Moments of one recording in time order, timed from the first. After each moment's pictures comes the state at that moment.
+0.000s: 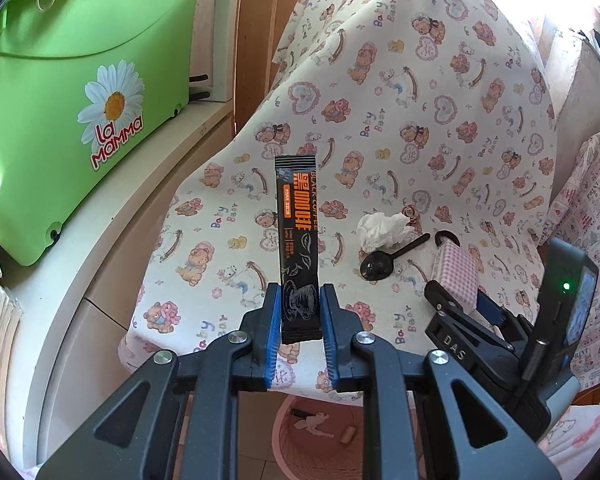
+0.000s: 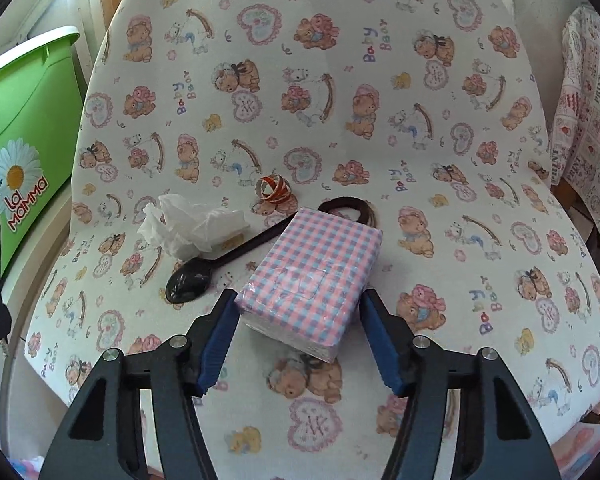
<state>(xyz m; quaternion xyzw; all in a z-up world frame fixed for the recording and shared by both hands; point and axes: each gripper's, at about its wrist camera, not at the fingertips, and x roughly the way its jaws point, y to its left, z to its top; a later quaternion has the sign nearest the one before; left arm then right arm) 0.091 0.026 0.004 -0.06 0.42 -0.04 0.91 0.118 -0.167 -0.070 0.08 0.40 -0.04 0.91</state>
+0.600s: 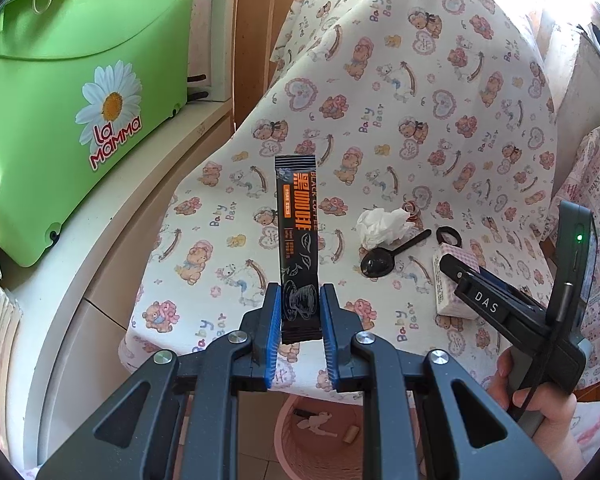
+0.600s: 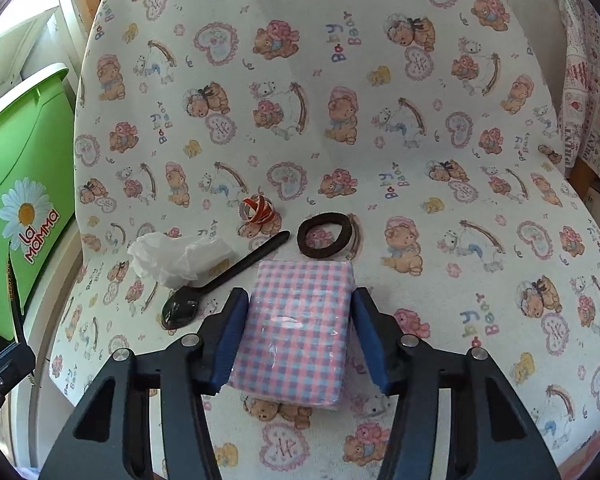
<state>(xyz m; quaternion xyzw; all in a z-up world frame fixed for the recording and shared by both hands) 0.092 0.022 0.001 -0.05 0.42 -0.04 0.91 0.139 -0.199 -0.062 0.13 0.40 -0.01 0.91</state>
